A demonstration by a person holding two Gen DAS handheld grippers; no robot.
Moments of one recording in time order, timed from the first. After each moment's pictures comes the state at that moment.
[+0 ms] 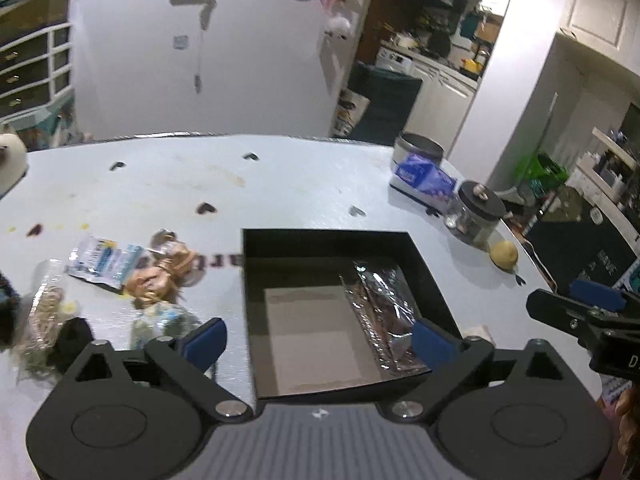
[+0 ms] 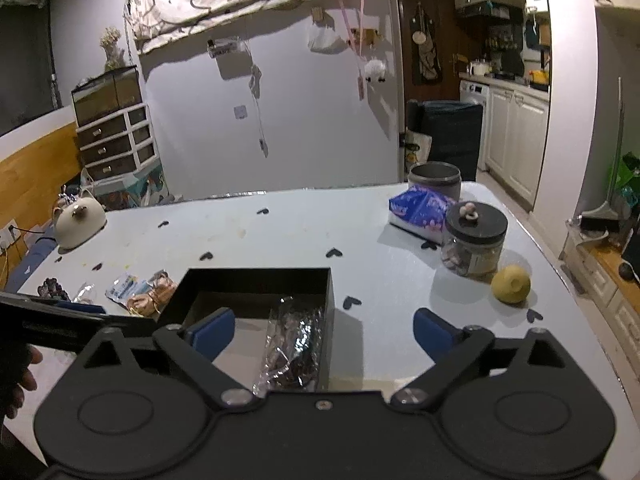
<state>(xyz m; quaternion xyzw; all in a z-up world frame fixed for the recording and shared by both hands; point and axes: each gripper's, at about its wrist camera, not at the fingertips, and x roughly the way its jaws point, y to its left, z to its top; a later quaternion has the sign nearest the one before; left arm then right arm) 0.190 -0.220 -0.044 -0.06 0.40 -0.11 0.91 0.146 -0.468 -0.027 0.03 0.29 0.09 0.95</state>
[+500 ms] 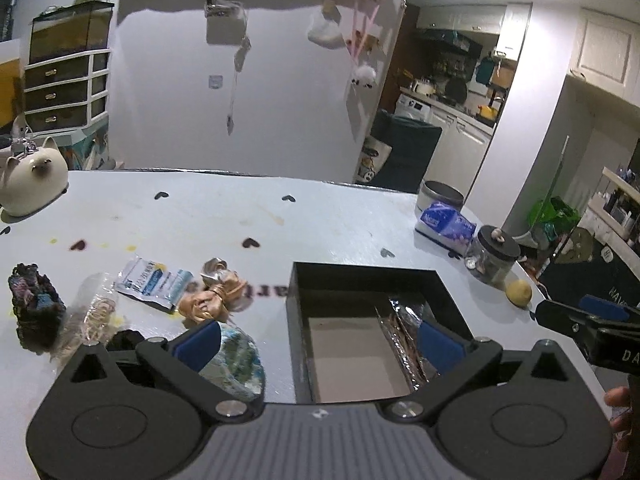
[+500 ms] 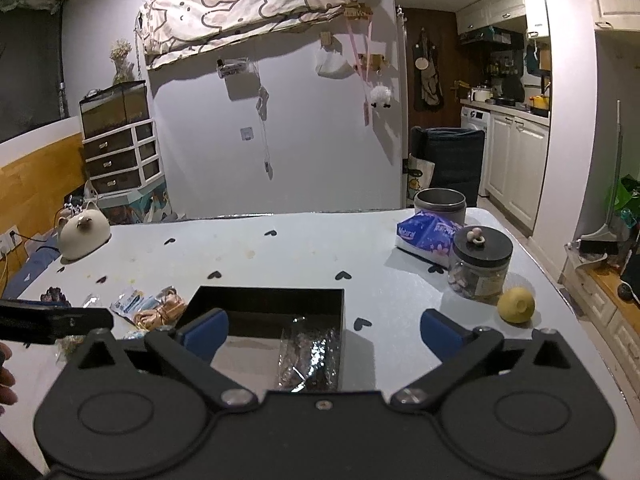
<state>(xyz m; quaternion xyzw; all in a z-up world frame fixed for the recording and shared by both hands) 0.156 -0.178 -0.030 -0.08 0.33 -0.07 0.94 0.136 -0.449 -0.024 0.02 0.26 0.09 0.96</state>
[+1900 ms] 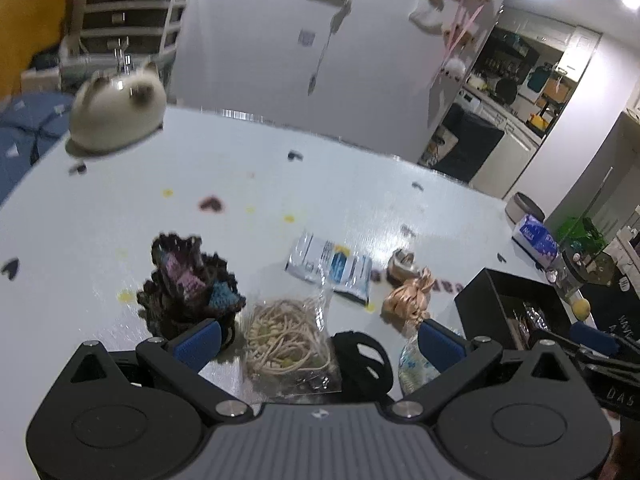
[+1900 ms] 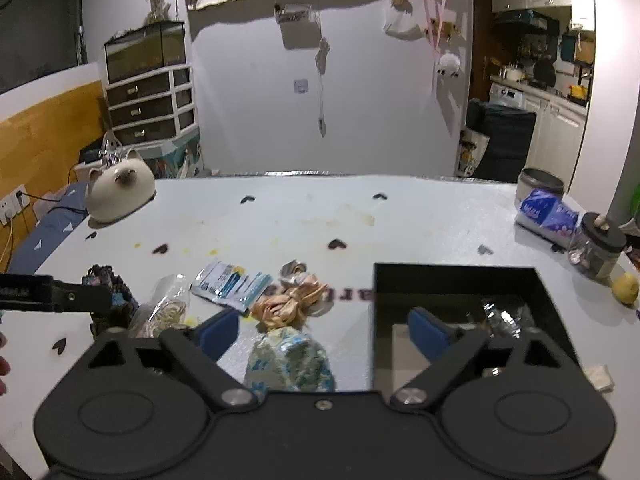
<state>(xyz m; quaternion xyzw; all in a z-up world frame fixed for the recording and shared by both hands) 0.188 0.061 -0.060 -0.14 0.39 -0.05 0.91 0.167 -0.214 -0.048 -0.01 0.32 0.09 0.94</state>
